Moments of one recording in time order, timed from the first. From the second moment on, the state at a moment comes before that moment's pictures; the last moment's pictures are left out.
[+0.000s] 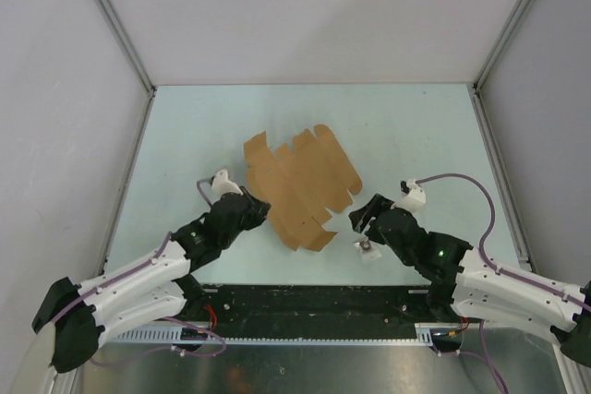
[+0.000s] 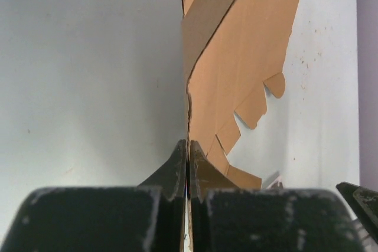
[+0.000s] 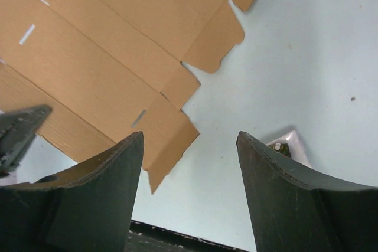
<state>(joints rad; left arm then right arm) -0.80 0.85 0.40 -0.09 -0.38 -1.04 1.02 0.74 0.48 -0.36 0.56 1.14</state>
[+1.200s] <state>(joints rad) -0.52 1.74 1.43 -0.82 -0.15 0.05 0.93 0.65 0.50 -0.42 0.46 0.92</state>
